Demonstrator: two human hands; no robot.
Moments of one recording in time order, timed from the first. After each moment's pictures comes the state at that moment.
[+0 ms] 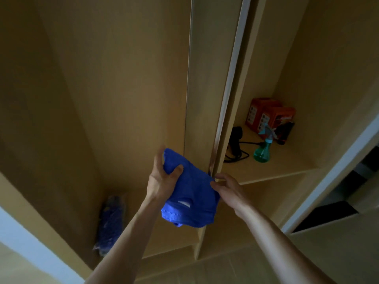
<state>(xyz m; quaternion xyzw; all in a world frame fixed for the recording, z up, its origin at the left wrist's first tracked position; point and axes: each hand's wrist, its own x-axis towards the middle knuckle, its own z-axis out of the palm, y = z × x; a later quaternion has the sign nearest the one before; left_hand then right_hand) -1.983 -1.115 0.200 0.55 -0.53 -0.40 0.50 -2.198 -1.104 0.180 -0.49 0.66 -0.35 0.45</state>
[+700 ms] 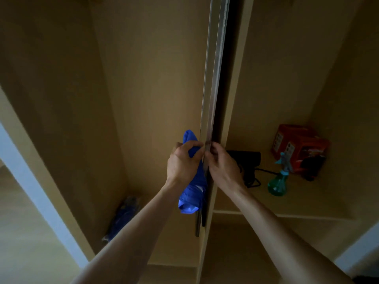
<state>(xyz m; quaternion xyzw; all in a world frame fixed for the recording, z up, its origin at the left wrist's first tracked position) -2.097 -1.138 0.288 0.63 -0.57 -0.15 0.50 -2.232 -1.163 0.281 -0.72 0.47 -0.41 0.29</state>
